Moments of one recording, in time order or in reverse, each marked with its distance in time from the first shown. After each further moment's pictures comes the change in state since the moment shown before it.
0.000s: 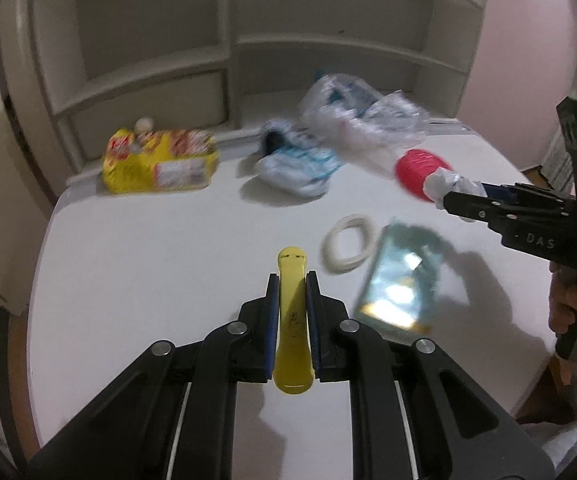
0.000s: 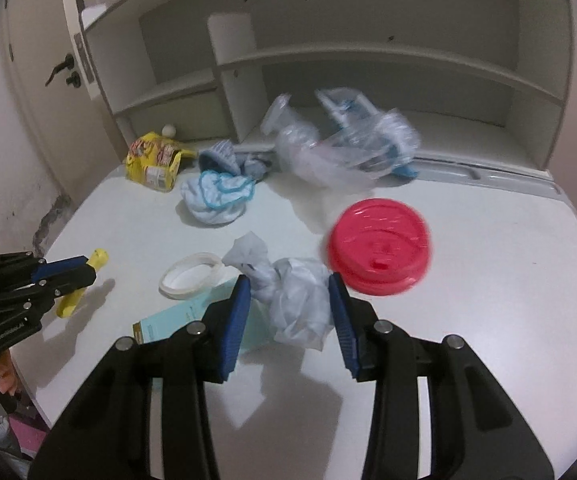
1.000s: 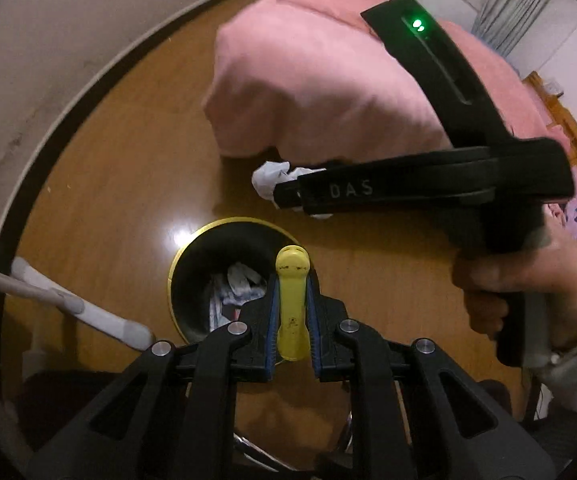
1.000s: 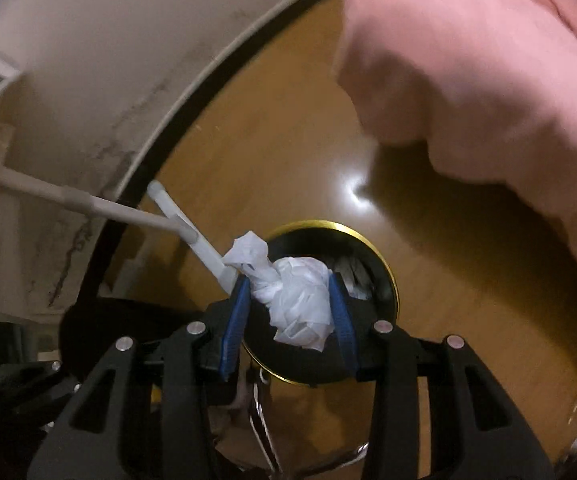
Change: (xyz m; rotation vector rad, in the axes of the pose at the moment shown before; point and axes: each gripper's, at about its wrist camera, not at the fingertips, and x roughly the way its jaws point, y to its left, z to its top) left arm 0.178 -0.540 -0.154 0.735 0.478 -0.763; right arm -0.151 -0.385 -0.412 1.058 0.291 -0.377
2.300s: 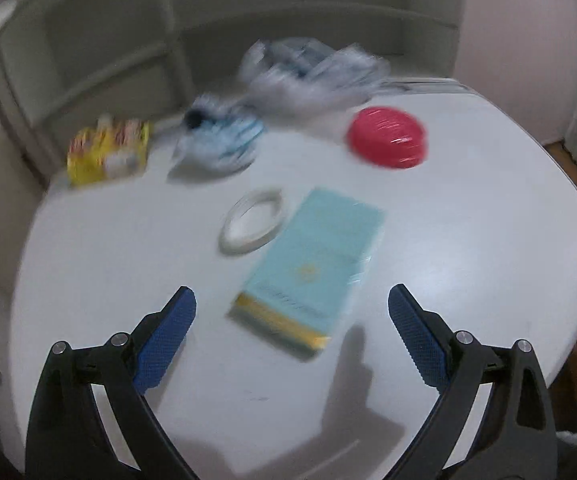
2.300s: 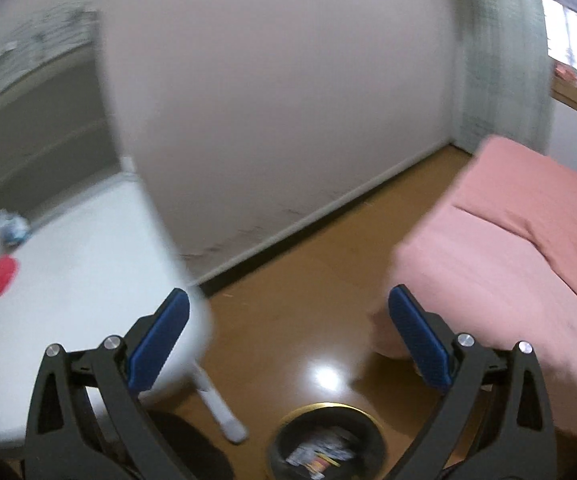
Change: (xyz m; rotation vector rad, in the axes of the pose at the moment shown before) left arm -0.383 0.192 -0.286 -0.793 -0.355 0.813; right arm -0.179 0.210 -0.010 -0.359 -0.725 -0.073
